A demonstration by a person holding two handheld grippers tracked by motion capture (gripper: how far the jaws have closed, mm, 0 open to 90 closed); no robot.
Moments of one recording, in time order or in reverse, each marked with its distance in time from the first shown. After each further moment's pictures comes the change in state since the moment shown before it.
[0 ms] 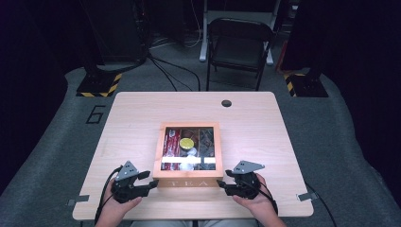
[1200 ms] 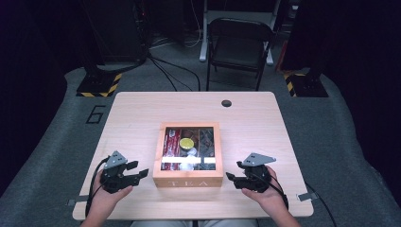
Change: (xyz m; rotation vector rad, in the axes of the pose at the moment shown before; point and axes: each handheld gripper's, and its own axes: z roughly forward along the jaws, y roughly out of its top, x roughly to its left) left arm 0.025 0.020 -0.022 -0.025 0.086 -0.063; right arm -0.021 0.014 -0.027 -0.006 -0.077 -0.001
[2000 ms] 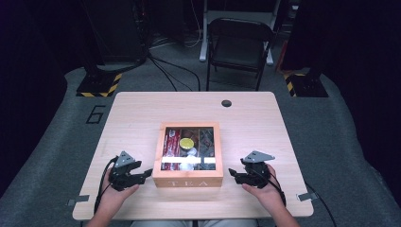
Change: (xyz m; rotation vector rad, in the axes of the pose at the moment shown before) left arm 0.009 -0.011 0.033 0.059 0.043 0.012; right arm -0.023 -0.016 0.026 0.002 -0.073 0.044
